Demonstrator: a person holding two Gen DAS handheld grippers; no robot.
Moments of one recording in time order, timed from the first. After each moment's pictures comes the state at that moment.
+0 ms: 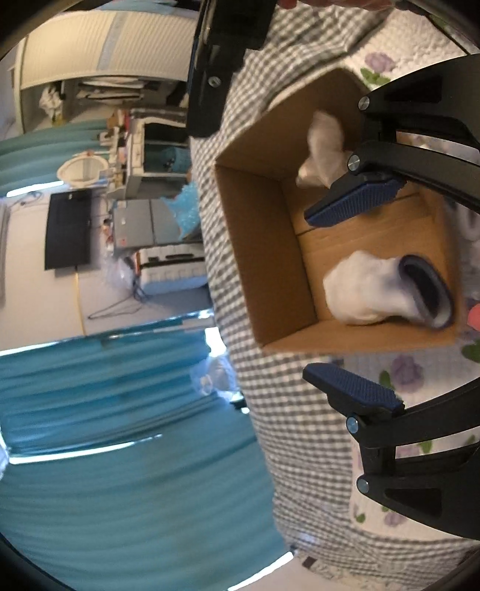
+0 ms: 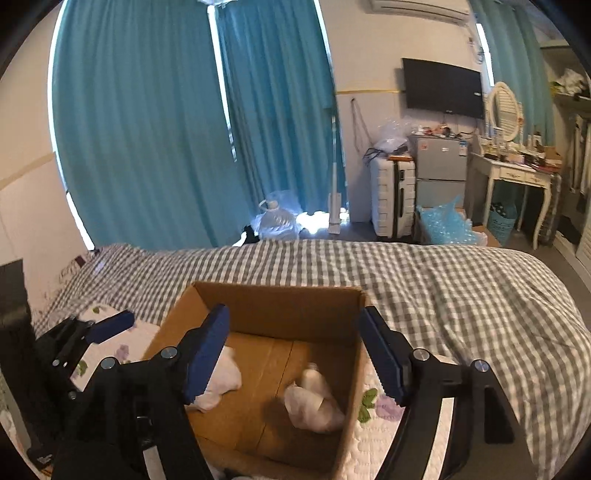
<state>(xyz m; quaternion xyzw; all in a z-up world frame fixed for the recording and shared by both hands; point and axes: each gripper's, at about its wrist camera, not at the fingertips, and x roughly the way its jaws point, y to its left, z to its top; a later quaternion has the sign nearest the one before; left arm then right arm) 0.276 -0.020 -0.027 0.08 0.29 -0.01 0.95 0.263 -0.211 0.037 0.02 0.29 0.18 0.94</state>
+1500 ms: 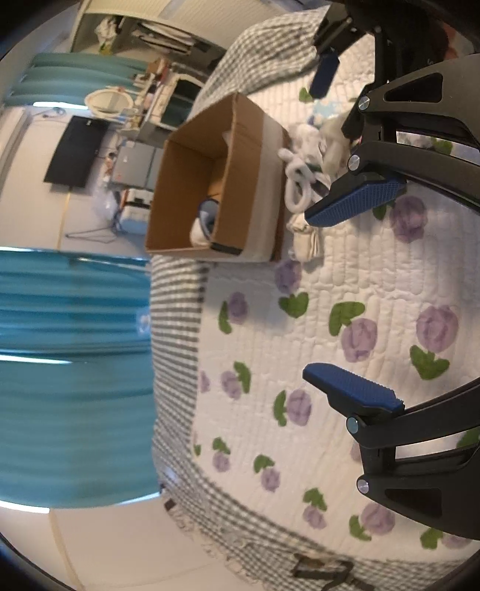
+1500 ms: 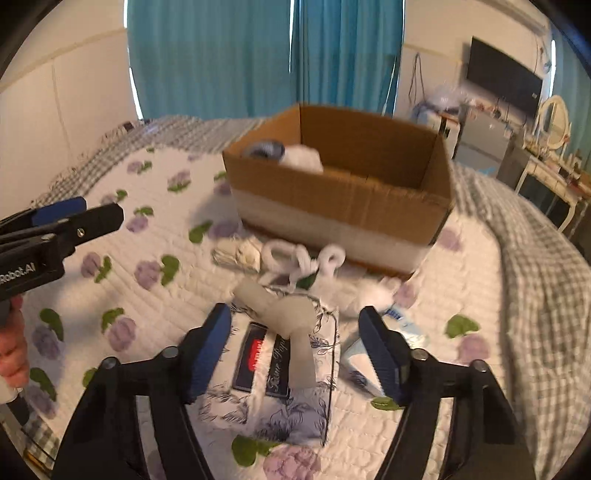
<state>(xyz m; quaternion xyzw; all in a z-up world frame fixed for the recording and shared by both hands) 0.117 0.037 -0.080 -0.06 0.34 0.09 0.93 0.089 -0.169 -0.069 -0.11 0.40 0.25 0.87</state>
